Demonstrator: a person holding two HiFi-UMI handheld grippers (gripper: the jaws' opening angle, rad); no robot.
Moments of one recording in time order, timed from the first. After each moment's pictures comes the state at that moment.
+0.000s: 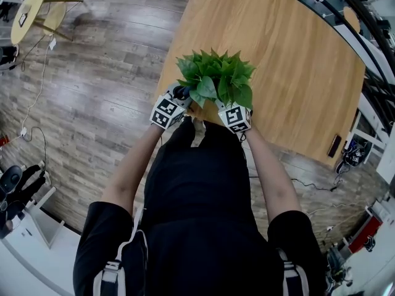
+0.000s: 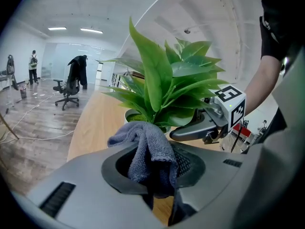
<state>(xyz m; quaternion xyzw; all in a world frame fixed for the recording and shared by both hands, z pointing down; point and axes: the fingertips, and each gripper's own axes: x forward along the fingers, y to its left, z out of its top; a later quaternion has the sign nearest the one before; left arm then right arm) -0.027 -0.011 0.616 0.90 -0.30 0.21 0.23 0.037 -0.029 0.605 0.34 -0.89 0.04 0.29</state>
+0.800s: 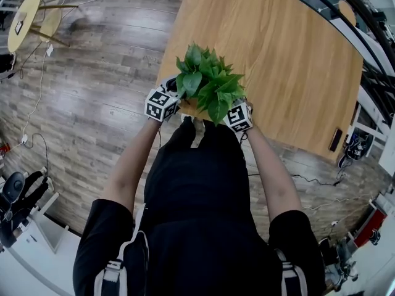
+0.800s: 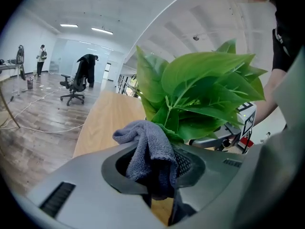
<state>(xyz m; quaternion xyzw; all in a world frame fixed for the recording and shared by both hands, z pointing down) -0.045 -0.042 0.620 0.89 -0.33 0.18 0.26 0.046 -0.024 0.602 0.34 -0.90 0.05 0.28</state>
